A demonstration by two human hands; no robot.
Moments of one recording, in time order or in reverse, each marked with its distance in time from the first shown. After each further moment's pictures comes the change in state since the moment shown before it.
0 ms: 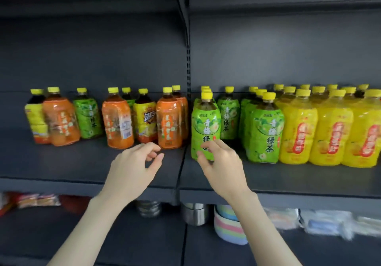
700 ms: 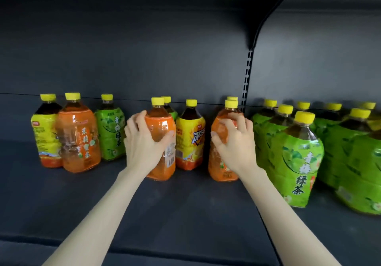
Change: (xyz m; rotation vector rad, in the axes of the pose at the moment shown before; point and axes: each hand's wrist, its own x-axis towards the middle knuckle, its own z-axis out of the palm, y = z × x) left_hand 0.163 -0.218 0.039 -0.138 0.210 -0.260; right_hand 0.166 -0.044 0.184 -0.177 0.115 0.037
